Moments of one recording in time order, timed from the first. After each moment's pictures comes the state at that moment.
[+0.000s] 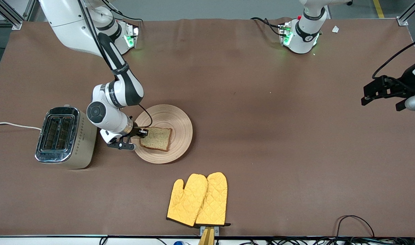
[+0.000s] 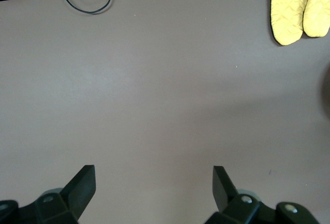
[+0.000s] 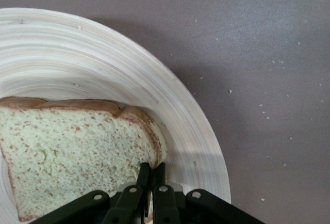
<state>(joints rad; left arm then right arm) 0.10 0.22 -0.23 -1.19 0.01 1.45 0.05 0.34 0.48 -0.03 -2.01 0.24 2.46 0.27</state>
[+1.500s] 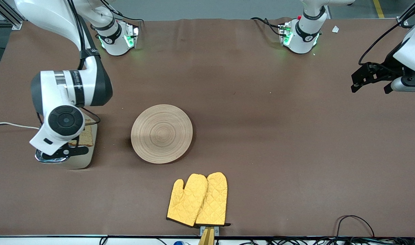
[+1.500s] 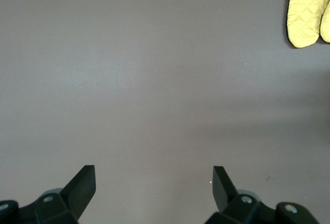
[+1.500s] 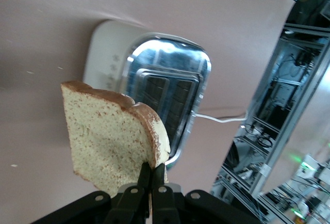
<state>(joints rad) -0.07 -0.01 -0.06 -1.53 0.00 1.60 -0.07 0.31 0.46 -0.11 -1.38 -0.54 1.46 0.04</state>
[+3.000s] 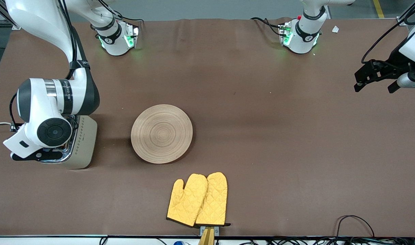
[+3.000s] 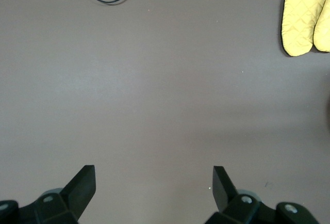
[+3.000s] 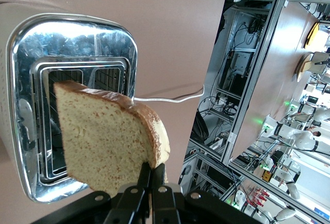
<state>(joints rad) -0.07 -0.02 -0.06 -1.51 0.00 1.61 -0.07 0.27 0.50 -0.13 -1.37 -0.69 1.42 0.14</state>
